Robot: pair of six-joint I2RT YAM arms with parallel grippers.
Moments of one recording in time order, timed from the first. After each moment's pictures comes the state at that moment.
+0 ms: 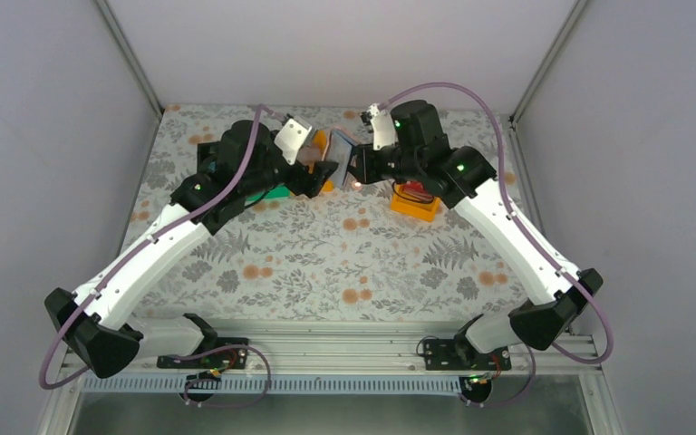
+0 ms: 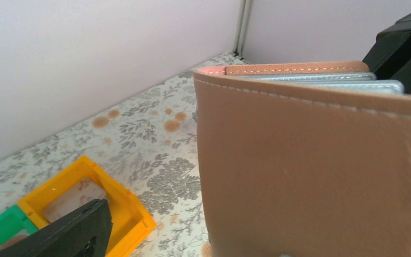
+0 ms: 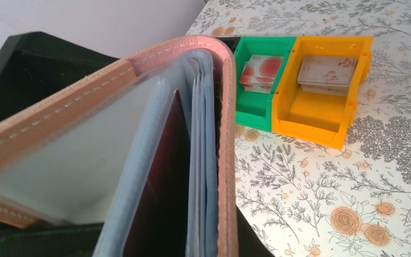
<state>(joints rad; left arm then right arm) -0.65 1.25 1.33 -0.46 0.14 -0.03 0.68 1.44 1.66 -0.80 -0.29 0.43</state>
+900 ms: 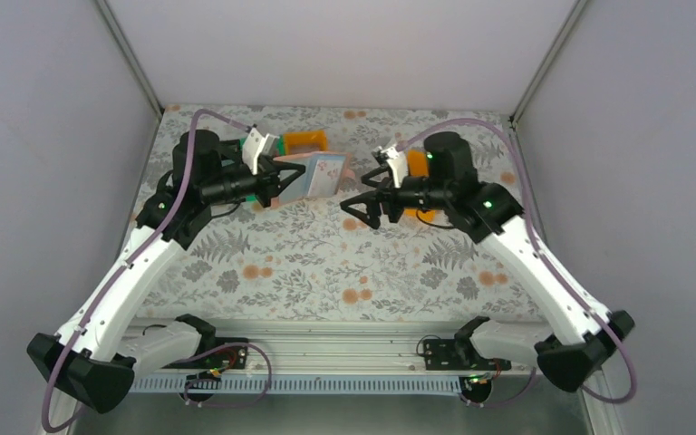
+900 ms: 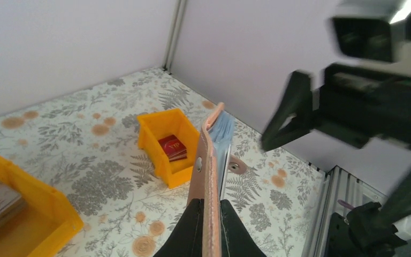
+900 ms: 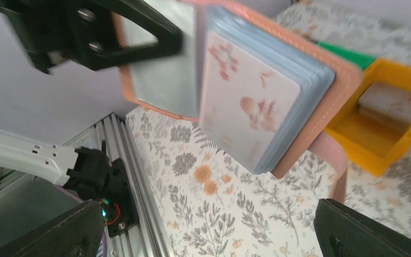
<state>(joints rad) -0.43 1.08 1.18 -0.41 0.62 -0.15 0.61 1.14 1.33 -0.68 -0.58 0.08</state>
